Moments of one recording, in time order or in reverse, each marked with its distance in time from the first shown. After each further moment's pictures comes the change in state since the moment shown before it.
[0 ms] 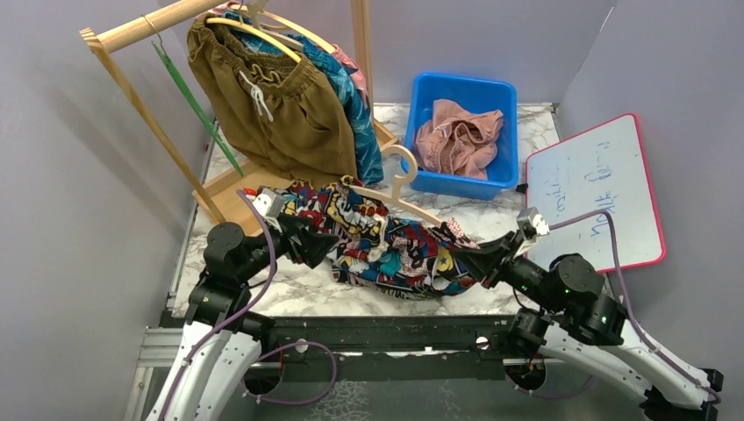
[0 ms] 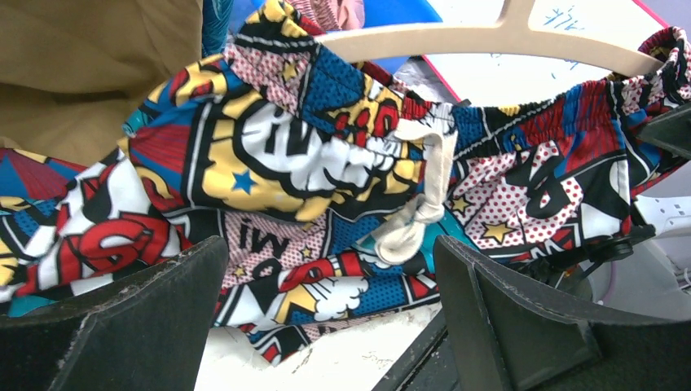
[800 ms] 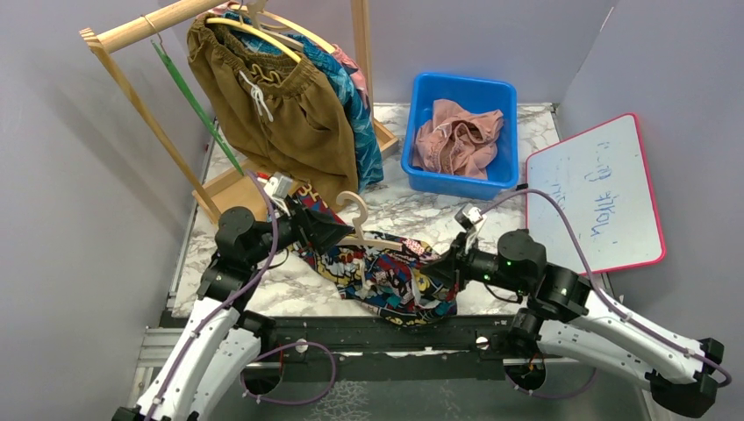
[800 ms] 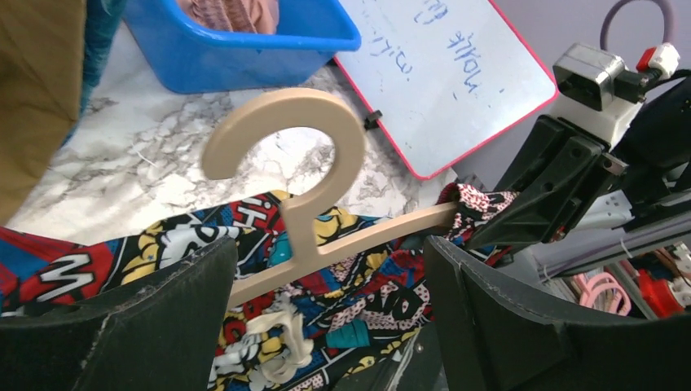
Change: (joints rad) left arm -0.021 0.150 -0.002 0.218 0.126 -0.255; right arm 0.000 0.305 0.056 -0.080 -0.222 0.048
